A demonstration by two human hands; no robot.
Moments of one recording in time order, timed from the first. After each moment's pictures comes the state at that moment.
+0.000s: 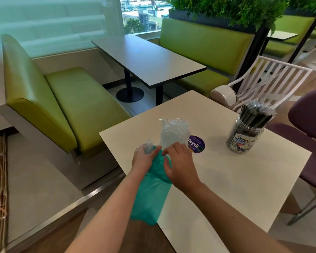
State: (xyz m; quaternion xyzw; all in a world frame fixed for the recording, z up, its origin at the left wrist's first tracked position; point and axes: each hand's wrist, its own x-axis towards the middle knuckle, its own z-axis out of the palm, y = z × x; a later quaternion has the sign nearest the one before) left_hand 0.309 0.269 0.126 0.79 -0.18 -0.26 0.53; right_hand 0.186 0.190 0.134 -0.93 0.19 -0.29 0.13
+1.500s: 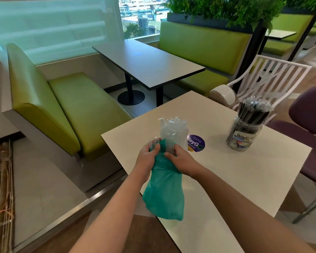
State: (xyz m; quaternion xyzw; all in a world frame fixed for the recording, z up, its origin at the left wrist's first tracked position) left_hand 0.285 0.273 0.145 0.57 -0.11 -0.38 0.72; right_hand 0.187 0.177 0.161 -0.79 0.30 -0.05 0.53
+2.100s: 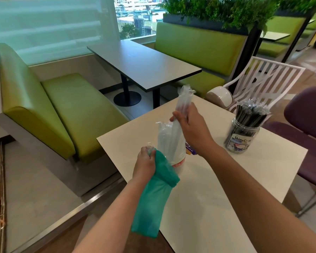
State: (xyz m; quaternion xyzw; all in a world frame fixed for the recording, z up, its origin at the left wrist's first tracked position) left_hand 0.304 0.259 0.115 0.84 -0.23 -0.20 0.45; right_hand 0.200 0.140 0.248 -0.83 0.24 -0.30 0.39
